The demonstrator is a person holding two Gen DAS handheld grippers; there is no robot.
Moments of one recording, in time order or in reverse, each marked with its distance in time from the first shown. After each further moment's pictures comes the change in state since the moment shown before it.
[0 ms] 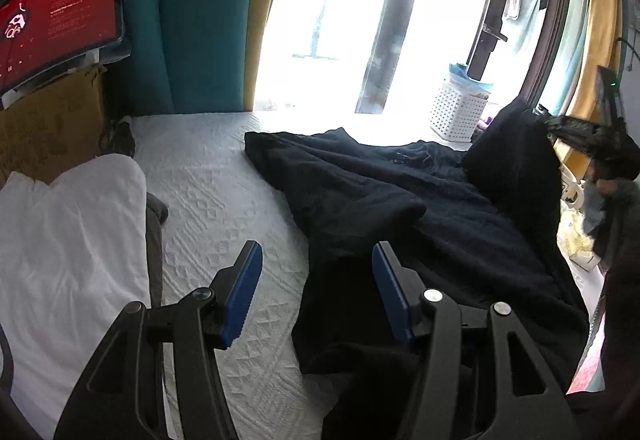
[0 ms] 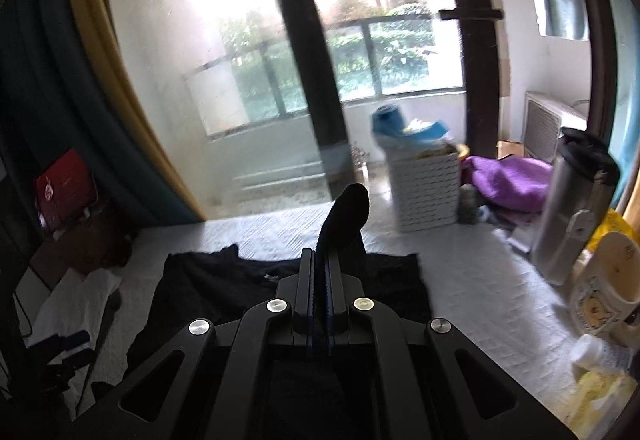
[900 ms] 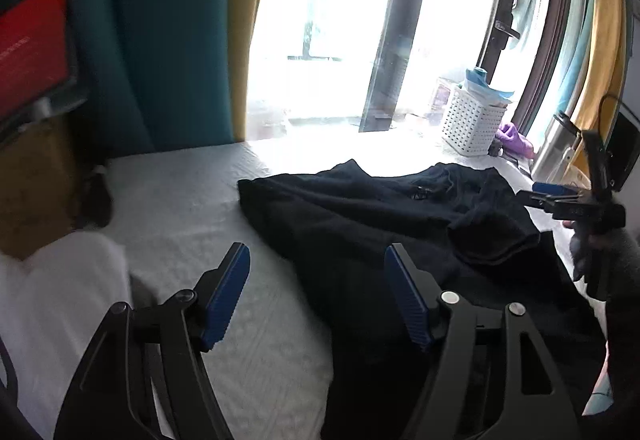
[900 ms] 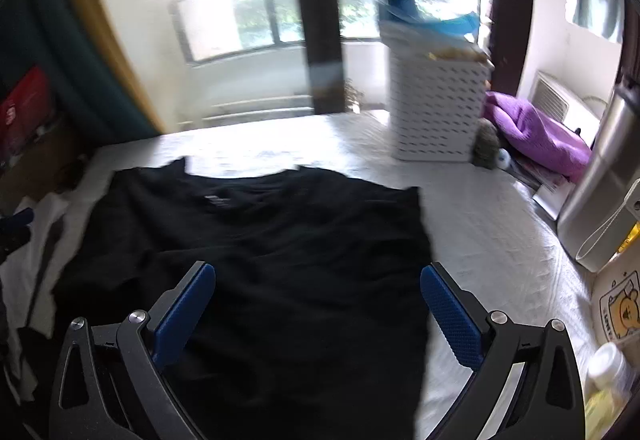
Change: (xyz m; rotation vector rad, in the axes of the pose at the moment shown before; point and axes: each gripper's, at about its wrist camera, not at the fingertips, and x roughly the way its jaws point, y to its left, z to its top) left arm 0.062 0.009 0.064 0.062 0.022 -0.003; right arm 0.087 -0.056 -0.028 -0.089 0.230 -0.087
